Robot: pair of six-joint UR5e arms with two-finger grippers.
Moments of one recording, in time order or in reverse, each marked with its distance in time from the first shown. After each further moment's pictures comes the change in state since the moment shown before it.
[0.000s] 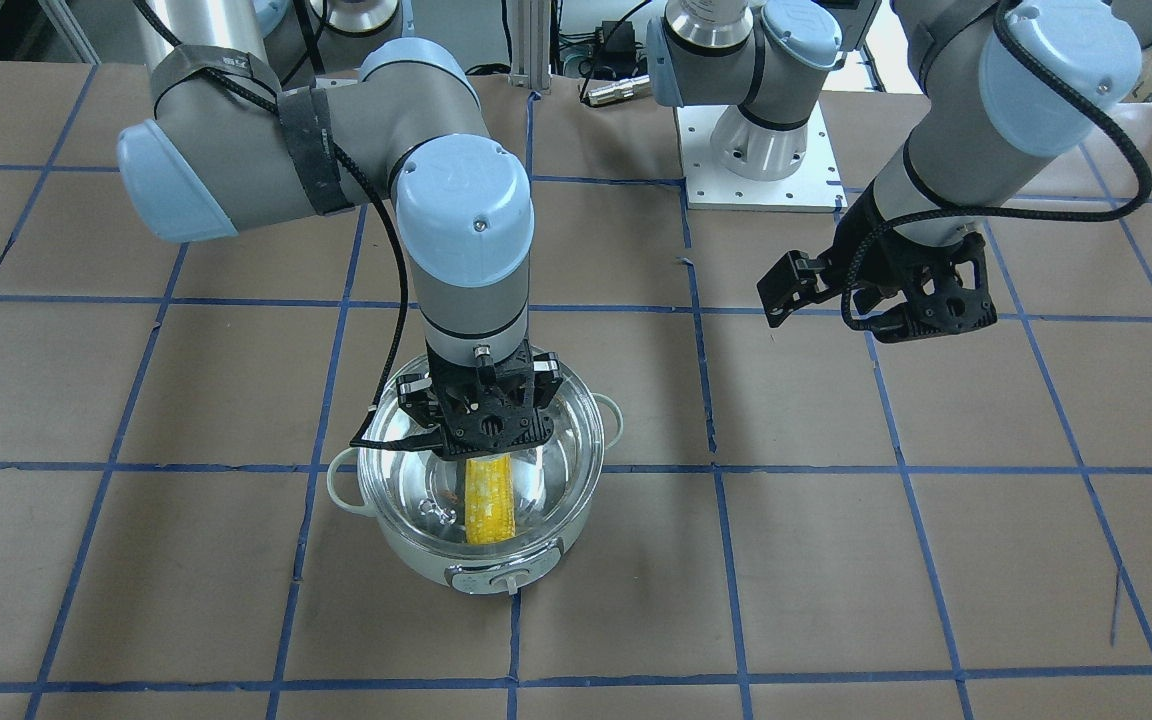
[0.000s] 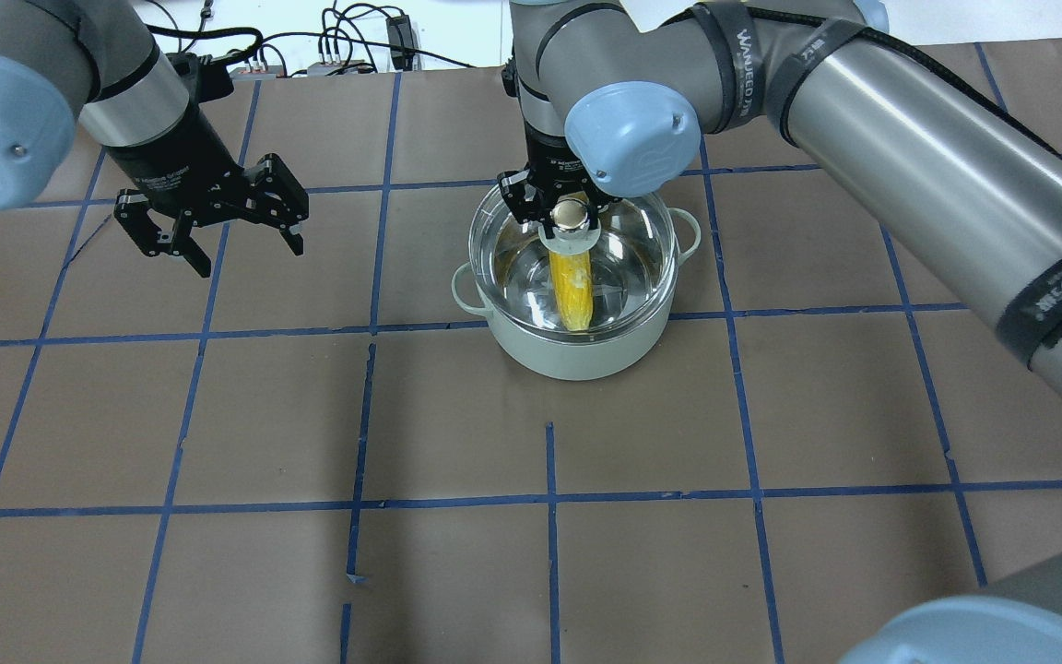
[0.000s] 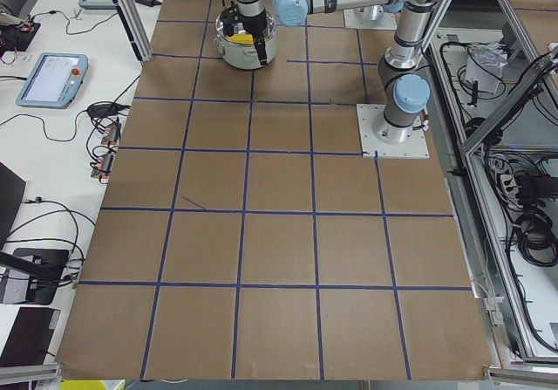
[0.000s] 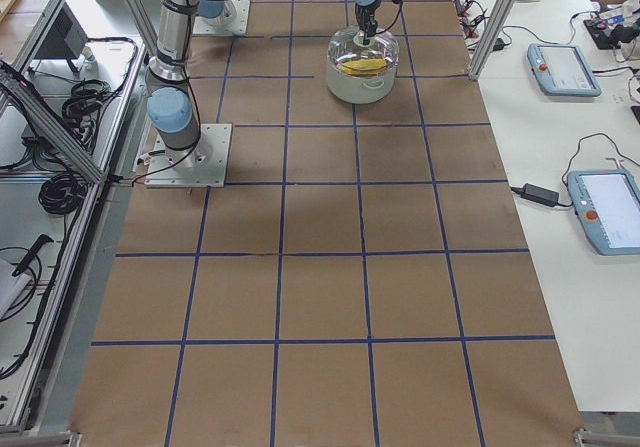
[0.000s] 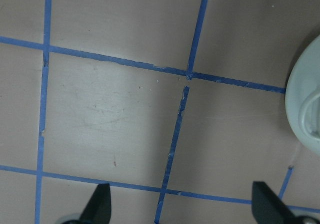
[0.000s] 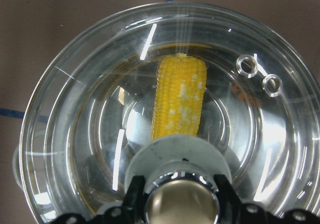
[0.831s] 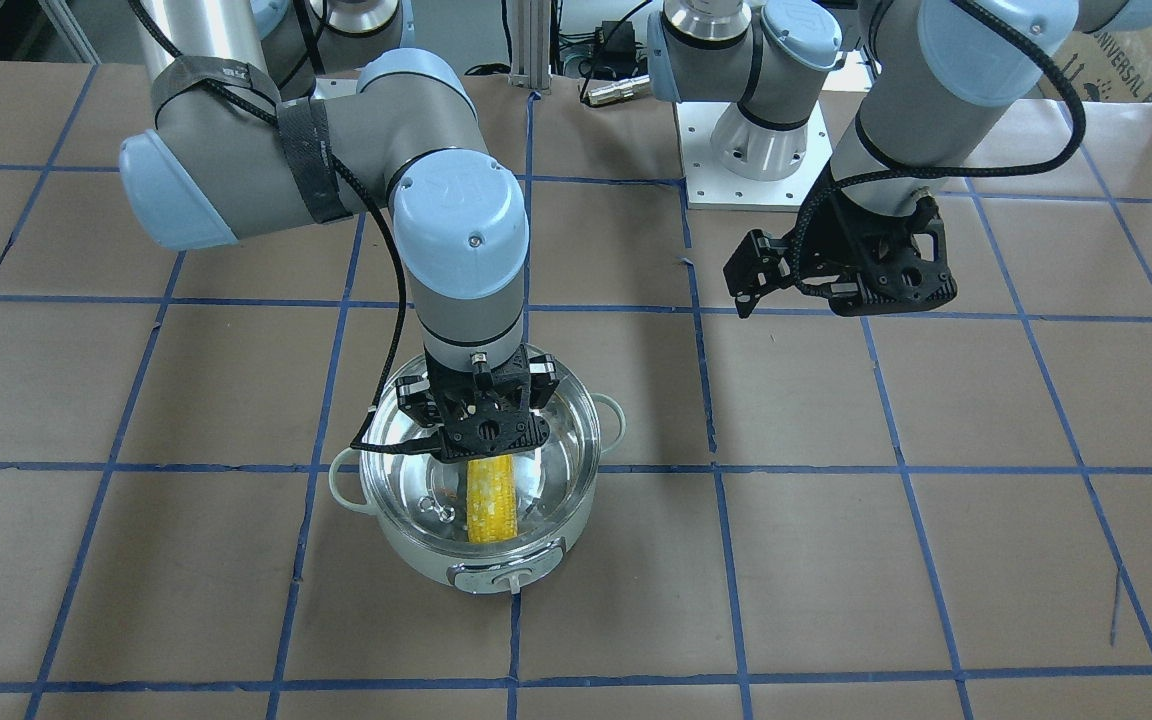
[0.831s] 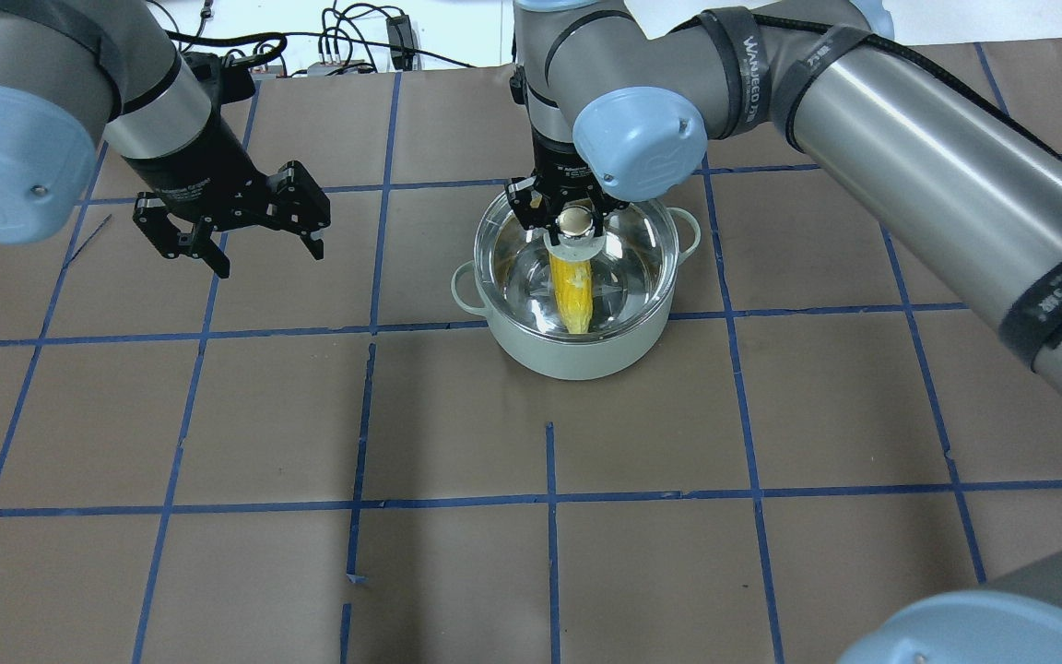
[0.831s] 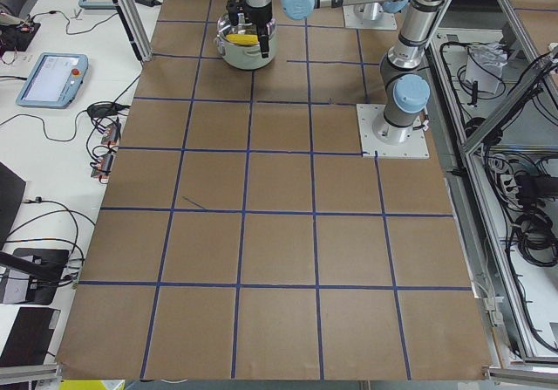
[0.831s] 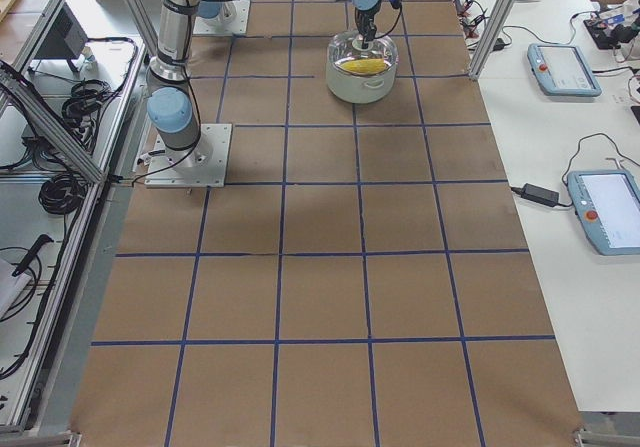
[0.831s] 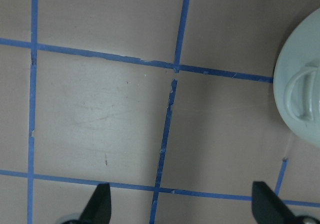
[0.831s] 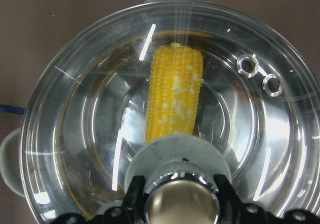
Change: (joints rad) left arm -0.064 0.031 -0.025 0.083 0.000 0.001; right arm 0.002 0.005 0.015 -0.001 0.006 0.002
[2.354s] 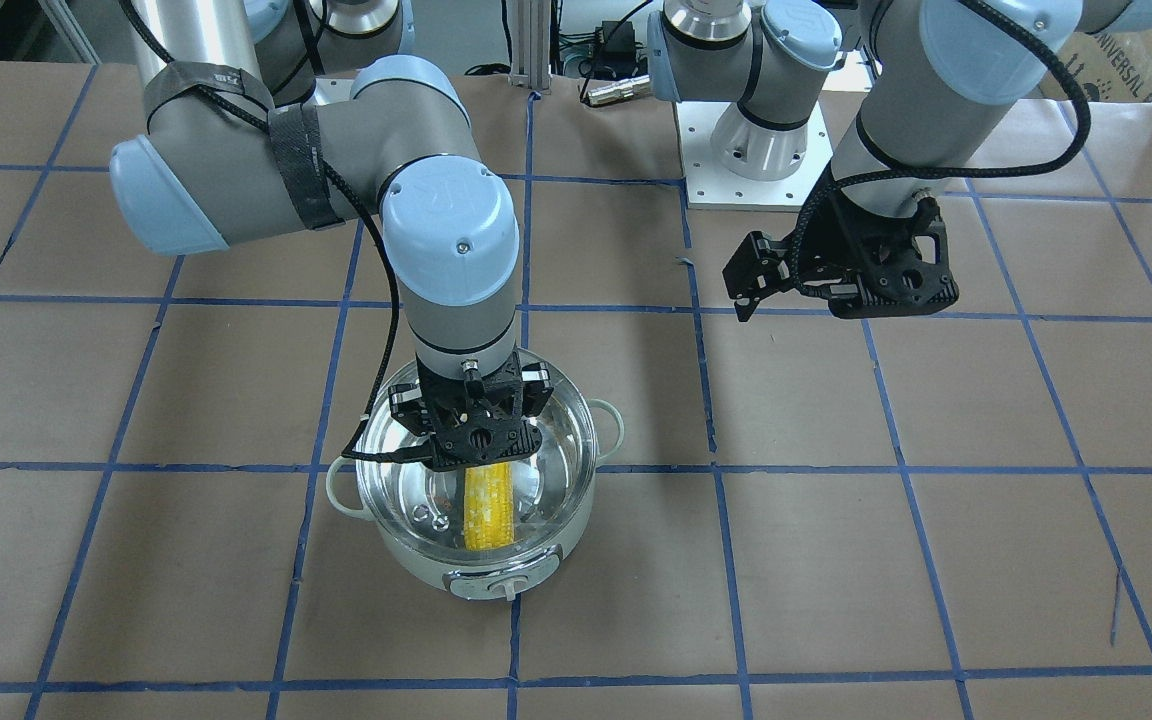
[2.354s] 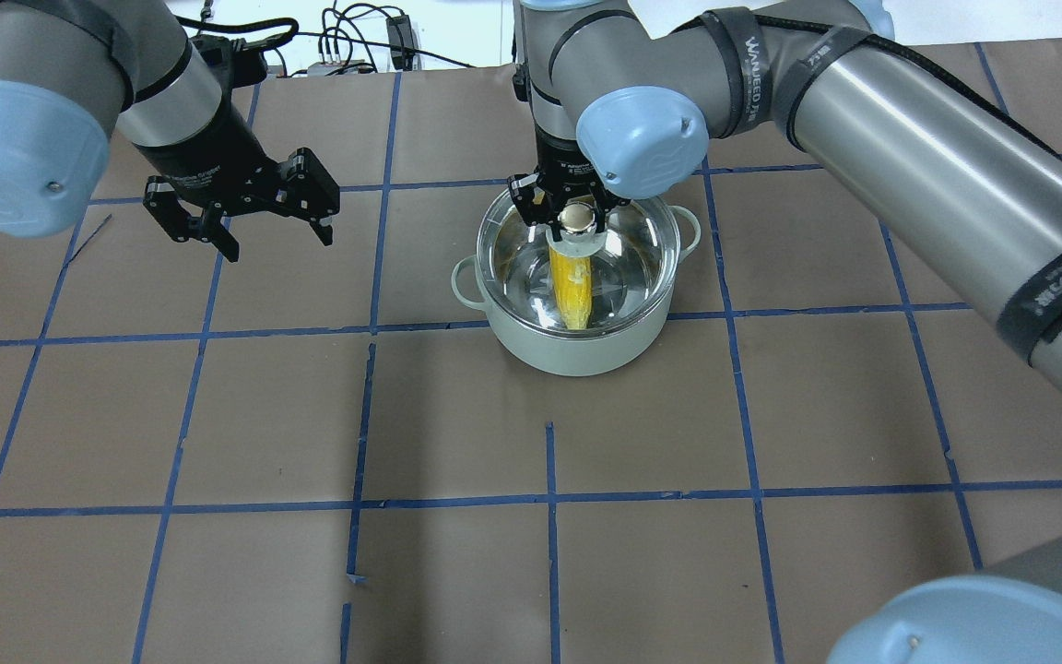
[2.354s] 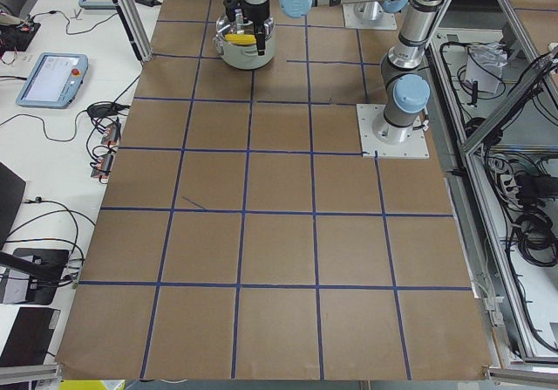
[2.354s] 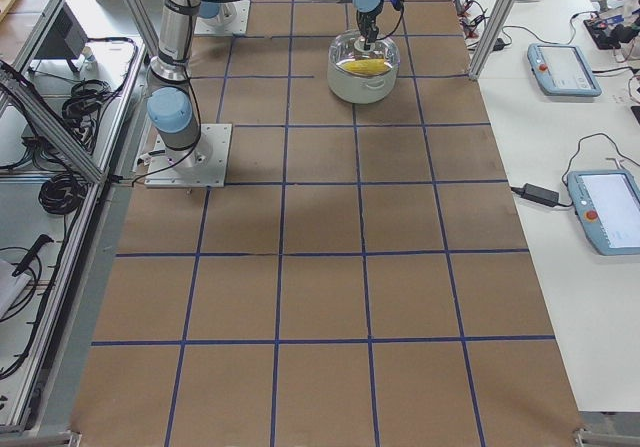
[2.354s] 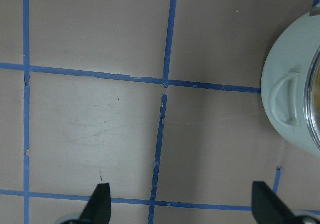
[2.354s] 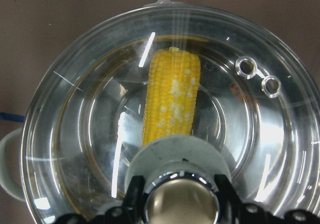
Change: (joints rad) left arm 0.000 -0.009 0.019 -0.003 -0.001 0.012; right arm -0.012 0.004 -0.006 -0.014 0.000 -0.011
